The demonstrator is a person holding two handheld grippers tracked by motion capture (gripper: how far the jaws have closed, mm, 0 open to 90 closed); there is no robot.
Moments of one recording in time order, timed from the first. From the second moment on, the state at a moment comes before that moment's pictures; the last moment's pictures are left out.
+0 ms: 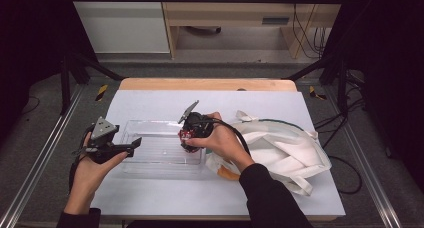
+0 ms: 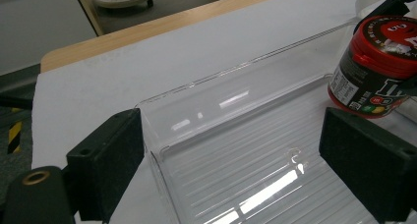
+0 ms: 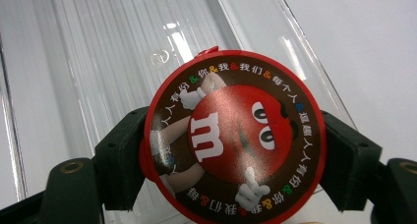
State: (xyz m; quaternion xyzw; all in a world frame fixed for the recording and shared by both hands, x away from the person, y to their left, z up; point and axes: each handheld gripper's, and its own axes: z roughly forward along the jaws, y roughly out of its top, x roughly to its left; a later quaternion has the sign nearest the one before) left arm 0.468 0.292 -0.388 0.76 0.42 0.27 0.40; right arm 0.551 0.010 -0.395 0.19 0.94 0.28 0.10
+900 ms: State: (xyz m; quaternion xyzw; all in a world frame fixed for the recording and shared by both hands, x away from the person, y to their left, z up) left arm 0.468 0.291 -0.389 0.77 0.42 0.27 0.40; right arm 0.551 0.012 -0.406 0.18 0.94 0.26 0.10
